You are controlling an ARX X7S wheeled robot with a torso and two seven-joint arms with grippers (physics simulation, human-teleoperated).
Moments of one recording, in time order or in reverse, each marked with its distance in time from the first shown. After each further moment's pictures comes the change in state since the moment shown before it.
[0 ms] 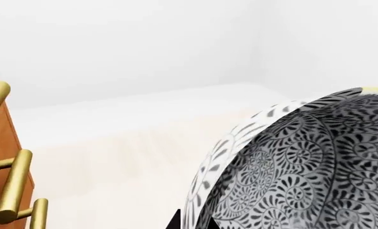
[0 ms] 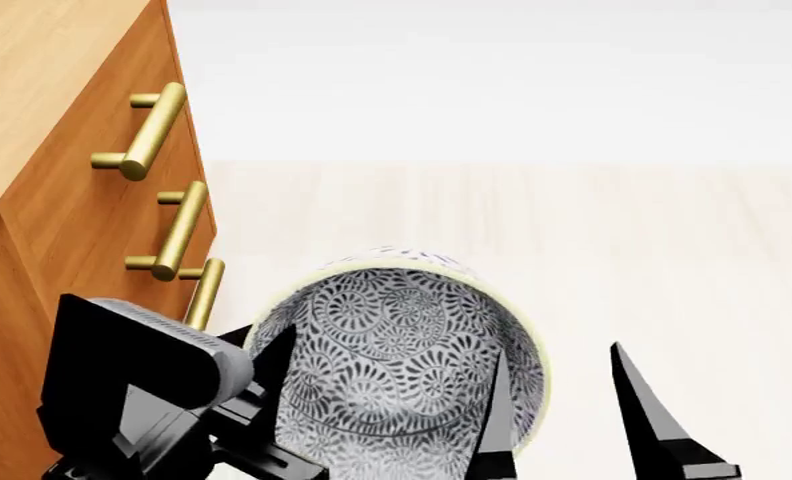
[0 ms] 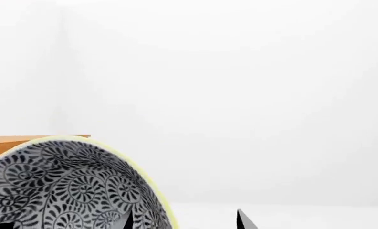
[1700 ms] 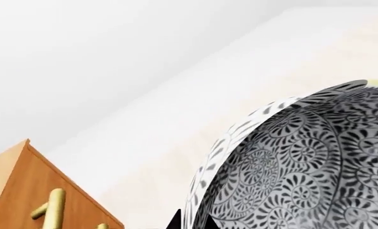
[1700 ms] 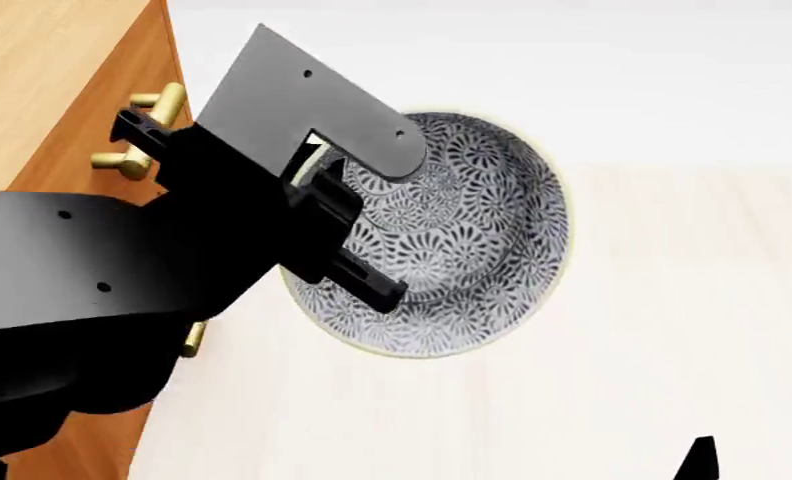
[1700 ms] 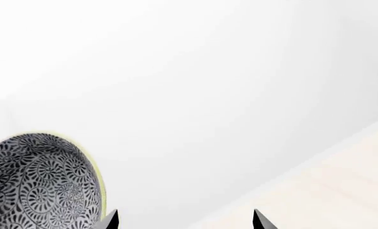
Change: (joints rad) left arm -0.738 0.161 0.217 -0.444 -0.053 -0.448 -0.159; right arm -0.272 -0.073 0.165 0.261 0.455 -0.566 -0.320
